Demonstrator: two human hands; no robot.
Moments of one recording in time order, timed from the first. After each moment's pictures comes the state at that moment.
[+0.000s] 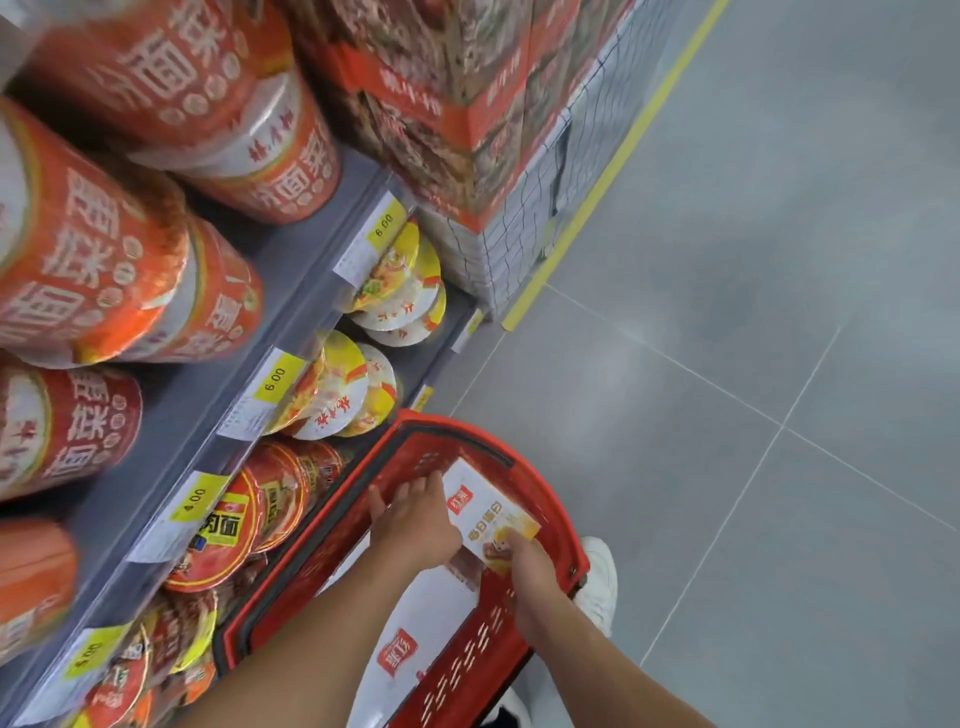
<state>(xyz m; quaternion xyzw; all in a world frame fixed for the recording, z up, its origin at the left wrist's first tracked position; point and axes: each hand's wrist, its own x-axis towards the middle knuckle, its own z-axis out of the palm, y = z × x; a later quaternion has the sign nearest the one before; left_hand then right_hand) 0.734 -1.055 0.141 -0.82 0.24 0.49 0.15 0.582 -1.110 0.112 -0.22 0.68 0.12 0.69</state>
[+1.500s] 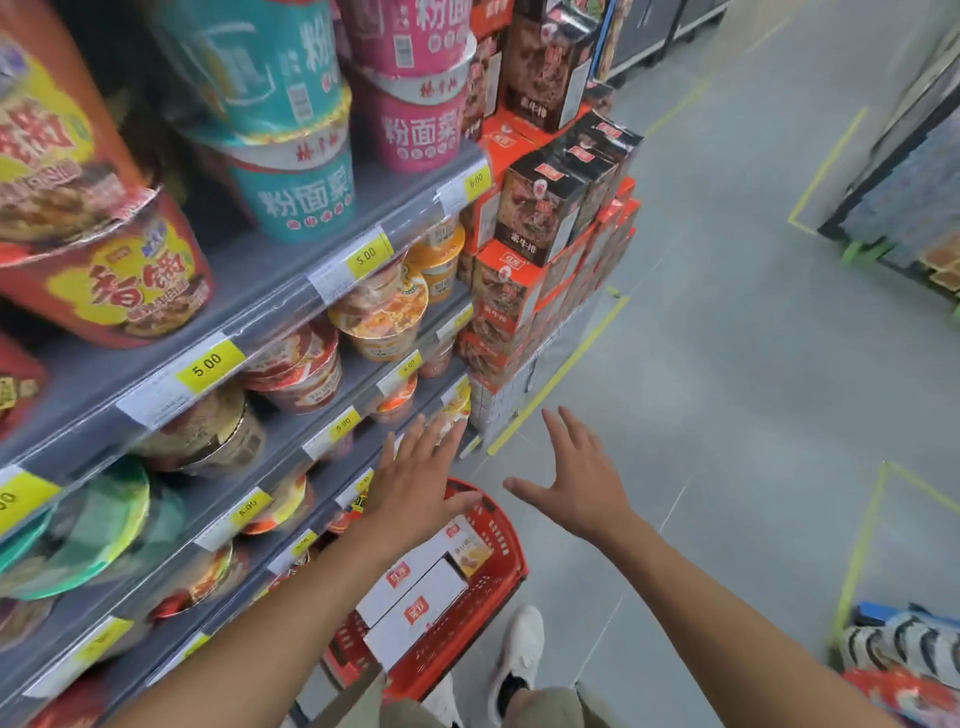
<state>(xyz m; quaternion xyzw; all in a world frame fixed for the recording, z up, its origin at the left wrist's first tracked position) 0.706 -0.973 0.615 -0.89 0.43 0.16 -0.07 0.564 -1.158 0.639 -0.92 0.30 0.06 0.24</state>
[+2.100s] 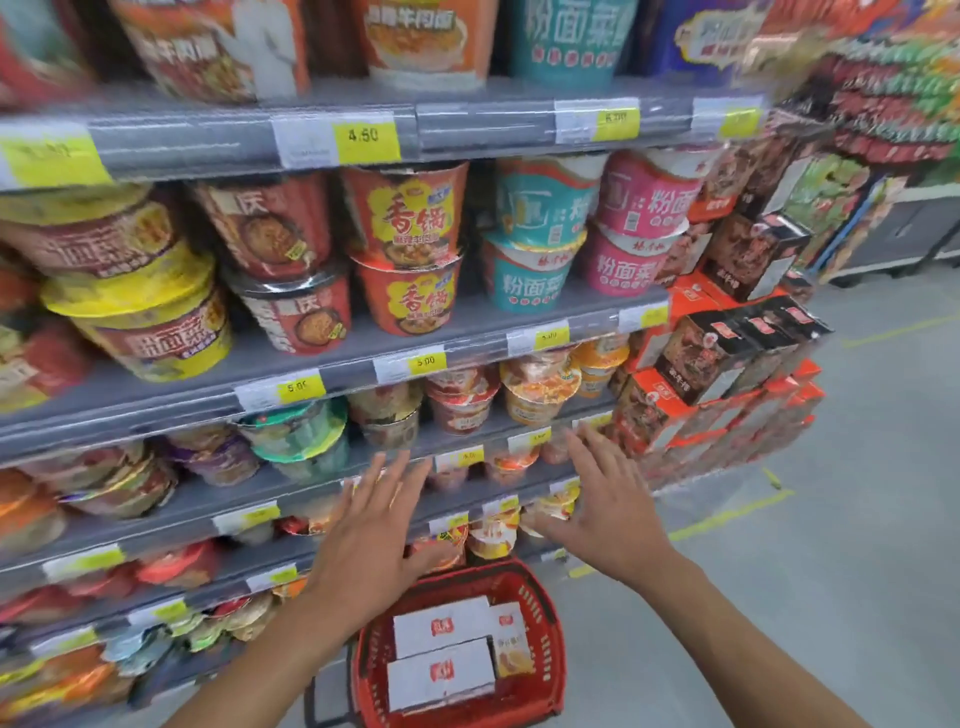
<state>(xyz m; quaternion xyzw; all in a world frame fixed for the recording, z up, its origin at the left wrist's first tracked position) 0.629 -0.829 0.710 -0.97 0.19 0.00 -0.14 0.615 -1.123 0.744 -0.99 -0.01 -0.02 0.17</state>
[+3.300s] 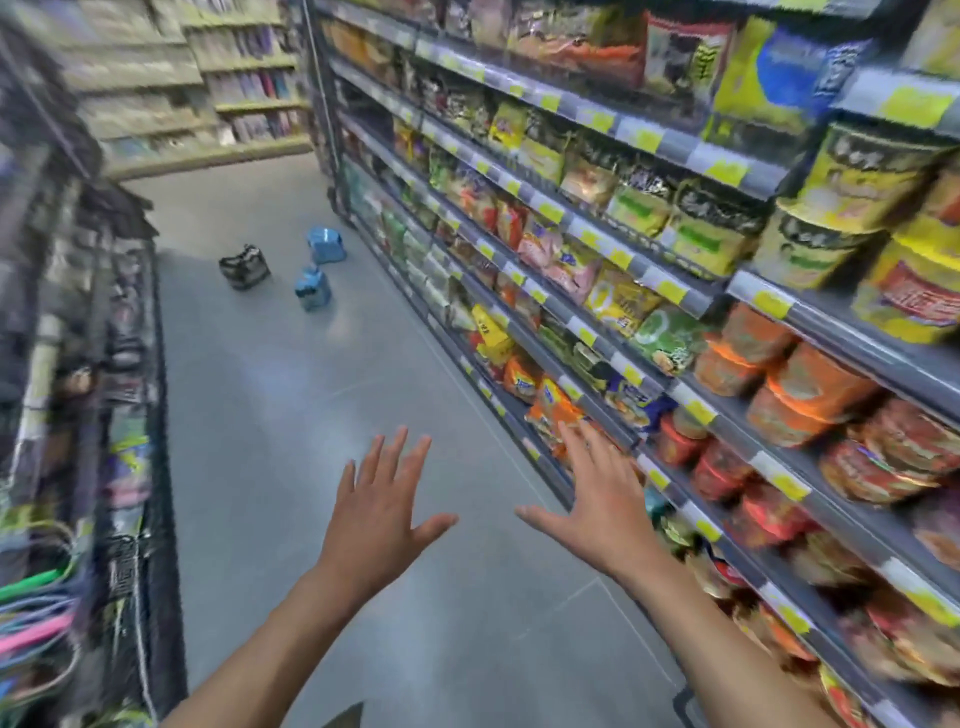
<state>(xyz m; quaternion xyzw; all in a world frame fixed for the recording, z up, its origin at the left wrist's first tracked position) 0.058 -0.411 0.705 -0.86 -0.50 -0.08 -0.05 0.319 -0.496 0.733 -0.77 -0.60 0.12 0.16</state>
